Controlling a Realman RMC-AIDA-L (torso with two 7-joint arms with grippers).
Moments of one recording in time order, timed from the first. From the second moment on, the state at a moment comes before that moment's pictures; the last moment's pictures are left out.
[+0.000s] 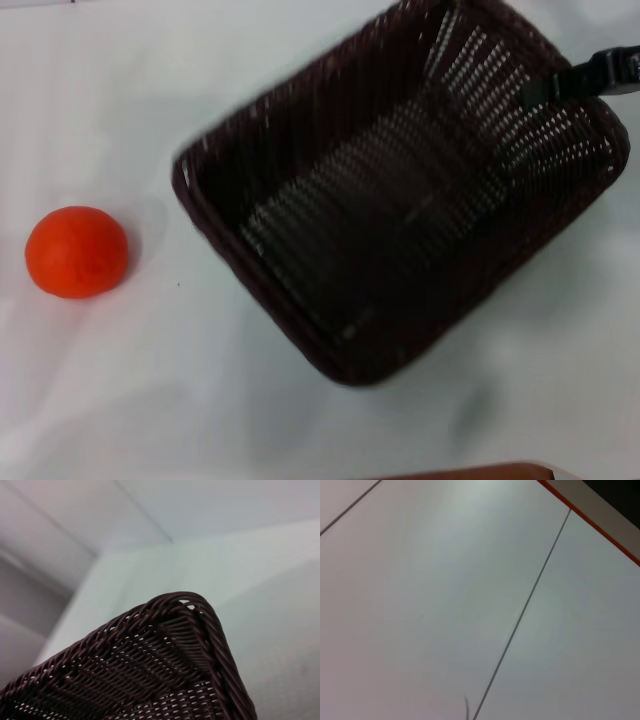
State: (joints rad) left arm -0.17 -2.16 -2.88 -0.33 1.15 -1.87 2.06; right arm 0.70 1.82 -0.53 -0.61 0.84 1.72 2.18
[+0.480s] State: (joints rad) left arm -0.18 -2.15 -2.87 -0.33 1.15 -1.86 2.06; right arm 0.66 1.87 -0.34 -0.49 0.90 1.66 2.31
